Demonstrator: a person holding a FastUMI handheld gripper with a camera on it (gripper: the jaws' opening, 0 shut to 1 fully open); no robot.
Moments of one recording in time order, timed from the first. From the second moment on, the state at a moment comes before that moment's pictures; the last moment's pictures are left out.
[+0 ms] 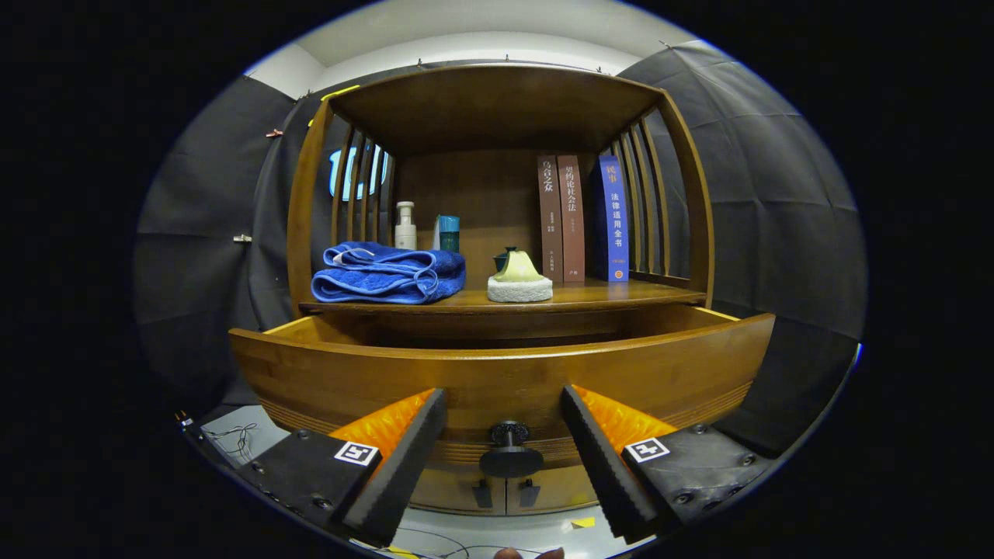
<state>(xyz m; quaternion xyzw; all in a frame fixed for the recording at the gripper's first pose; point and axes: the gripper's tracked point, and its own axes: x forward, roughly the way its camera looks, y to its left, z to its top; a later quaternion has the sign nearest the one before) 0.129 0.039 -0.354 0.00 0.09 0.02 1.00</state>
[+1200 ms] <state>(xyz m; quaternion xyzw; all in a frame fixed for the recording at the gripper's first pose) 0.225 0.048 -0.365 -0.07 0.09 0.01 0.99</state>
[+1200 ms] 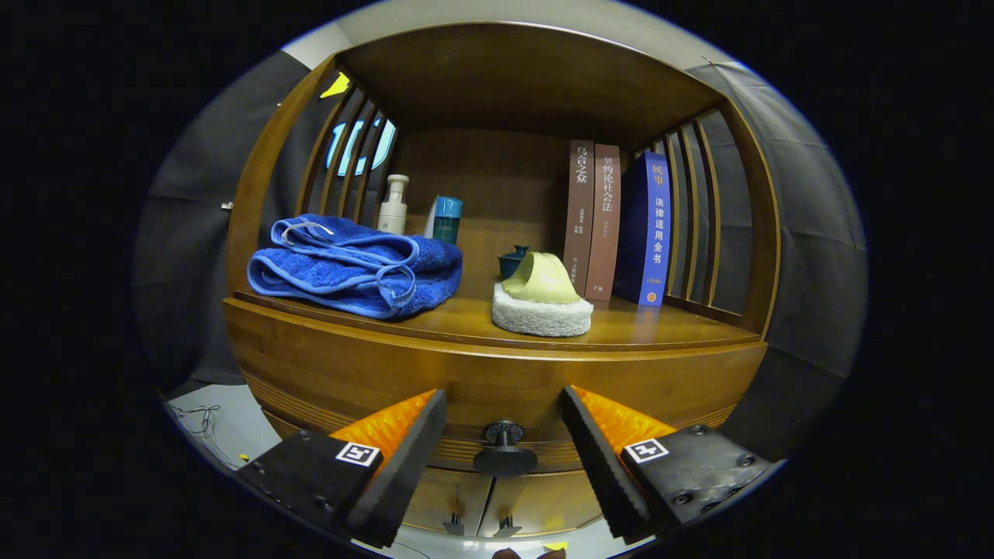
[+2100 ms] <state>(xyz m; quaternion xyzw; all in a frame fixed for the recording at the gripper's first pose) 0.098 0.057 -0.142 0.01 0.03 0.03 1.00</state>
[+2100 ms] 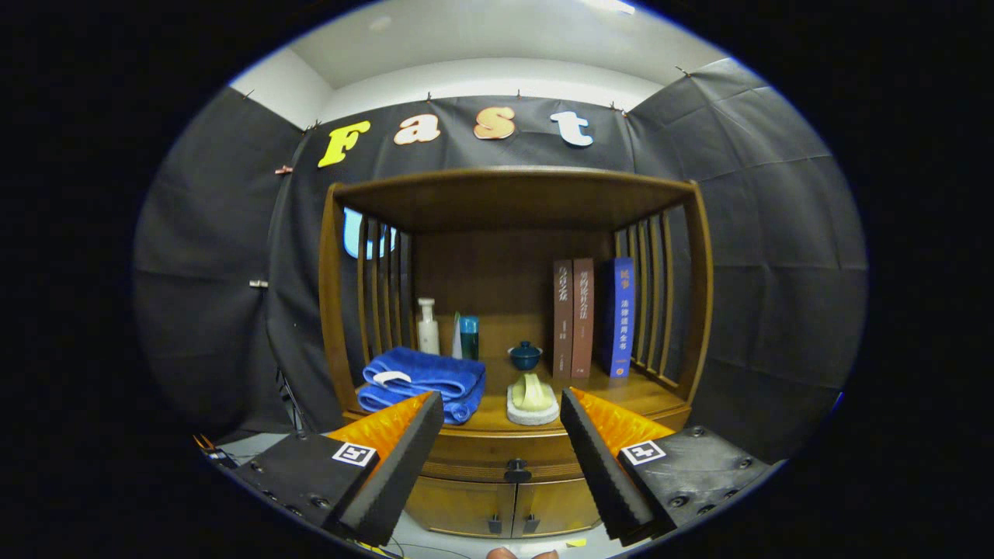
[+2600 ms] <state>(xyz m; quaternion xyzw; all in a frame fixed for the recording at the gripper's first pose) 0.006 0.047 -0.074 0.00 0.03 0.02 1.00</state>
